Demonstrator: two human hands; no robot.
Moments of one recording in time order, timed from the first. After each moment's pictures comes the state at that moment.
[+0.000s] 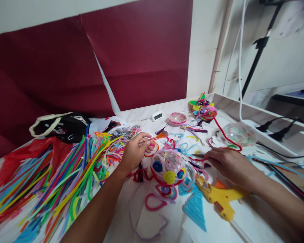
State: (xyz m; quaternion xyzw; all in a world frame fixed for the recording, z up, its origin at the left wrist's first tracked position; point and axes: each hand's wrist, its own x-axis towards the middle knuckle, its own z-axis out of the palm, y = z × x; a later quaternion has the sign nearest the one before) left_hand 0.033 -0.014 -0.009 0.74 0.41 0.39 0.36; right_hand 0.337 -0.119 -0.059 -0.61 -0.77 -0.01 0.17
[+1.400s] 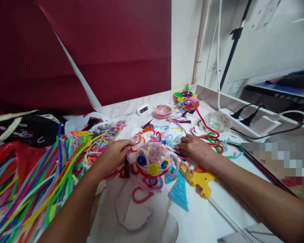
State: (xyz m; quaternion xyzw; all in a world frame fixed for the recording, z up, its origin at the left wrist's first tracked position) left_hand 0.013 -0.012 -0.003 0.89 0.43 0.13 0.08; right_hand 0.307 -0.095 -0.050 -0.58 -0.81 0.03 0.10
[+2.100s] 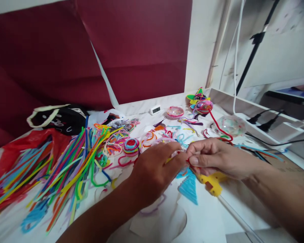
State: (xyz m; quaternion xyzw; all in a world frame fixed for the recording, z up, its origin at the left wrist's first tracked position) left_hand 0.065 -0.127 0.027 0.92 0.16 0.36 -0.09; right_hand 0.278 -0.146 0.015 -0.36 -0.55 0.68 0.33
